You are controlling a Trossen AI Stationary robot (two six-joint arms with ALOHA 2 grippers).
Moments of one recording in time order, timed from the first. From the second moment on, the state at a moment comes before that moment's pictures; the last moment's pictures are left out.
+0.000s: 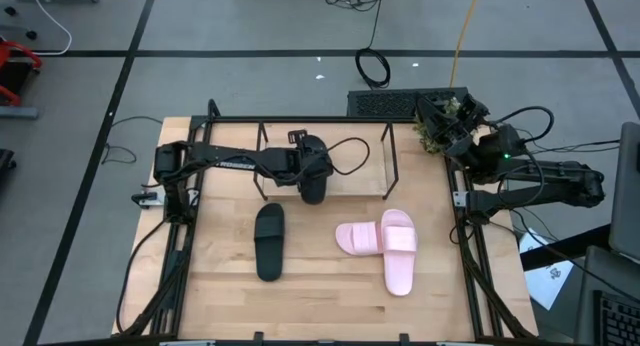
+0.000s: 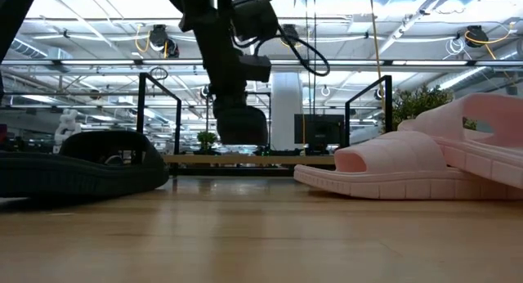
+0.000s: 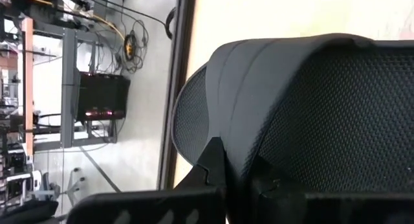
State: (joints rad) left arm 0.14 1.86 1.38 -0.62 -0.70 0.25; right arm -0.16 0.90 0.78 0.87 0.21 0.56
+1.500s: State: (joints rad) left arm 0.20 1.86 1.30 -0.45 -0.67 0.29; right arm -0.16 0.90 0.78 0.87 0.21 0.53
